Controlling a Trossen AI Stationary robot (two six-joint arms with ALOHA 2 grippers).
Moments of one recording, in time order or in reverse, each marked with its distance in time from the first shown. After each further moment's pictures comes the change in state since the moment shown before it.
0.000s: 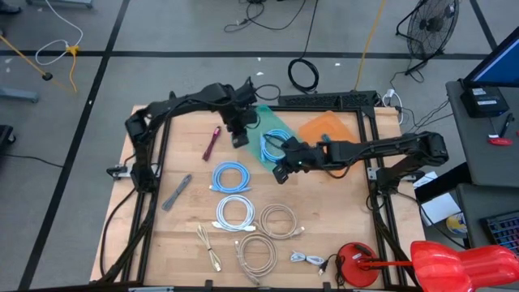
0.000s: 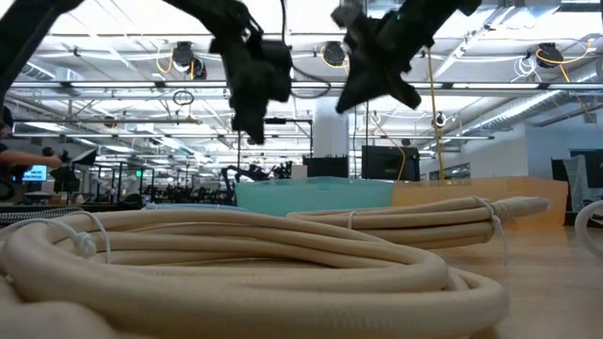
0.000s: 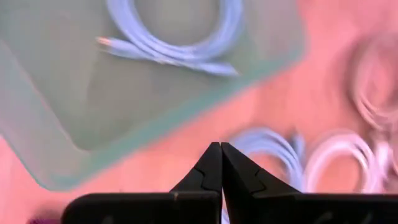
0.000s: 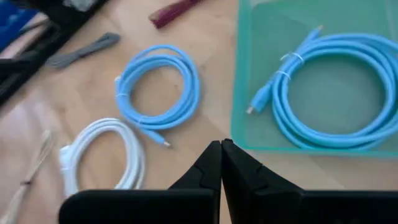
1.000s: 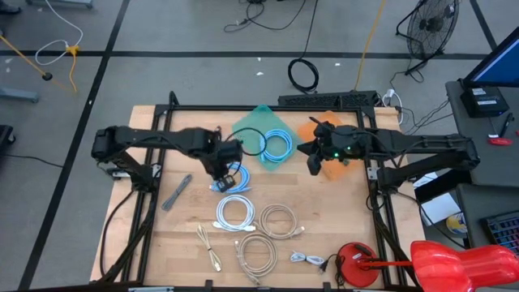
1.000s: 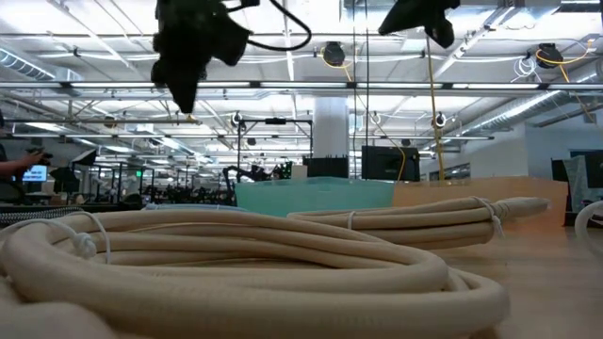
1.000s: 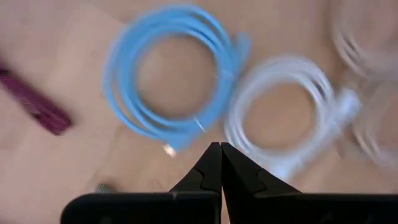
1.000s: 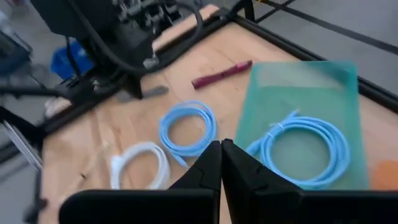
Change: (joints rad) left arm -0.454 -0.331 -0.321 -0.034 -0.287 -0.739; right arm 0.000 -0.393 0.002 -0.152 0.019 -0.228
